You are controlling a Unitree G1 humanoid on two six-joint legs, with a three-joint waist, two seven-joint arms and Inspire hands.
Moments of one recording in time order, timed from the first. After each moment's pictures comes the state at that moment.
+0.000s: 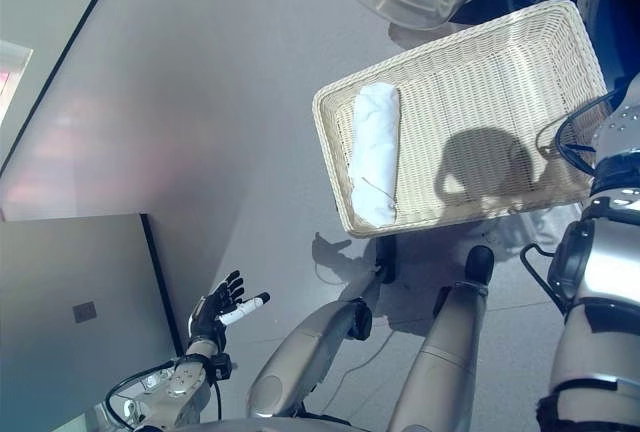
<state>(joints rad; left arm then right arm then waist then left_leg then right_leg) 0.08 0.21 -0.34 0.71 -0.41 -0.34 0.20 -1.22 -0.87 -0.12 1.09 0.84 -0.50 -0.83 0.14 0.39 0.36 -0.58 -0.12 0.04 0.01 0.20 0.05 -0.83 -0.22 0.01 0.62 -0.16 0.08</state>
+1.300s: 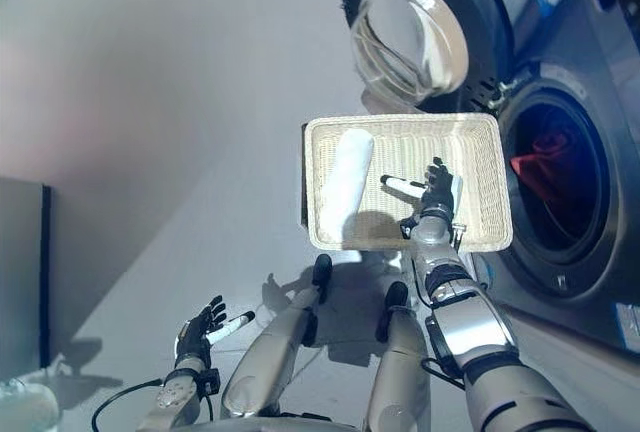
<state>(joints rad) 0.07 0.22 -0.27 0.88 -0.40 -0.31 0.22 -0.79 -0.33 0.26 1.26 0.38 -0.19 -0.41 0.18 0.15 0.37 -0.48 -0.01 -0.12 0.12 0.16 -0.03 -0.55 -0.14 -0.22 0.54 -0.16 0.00</state>
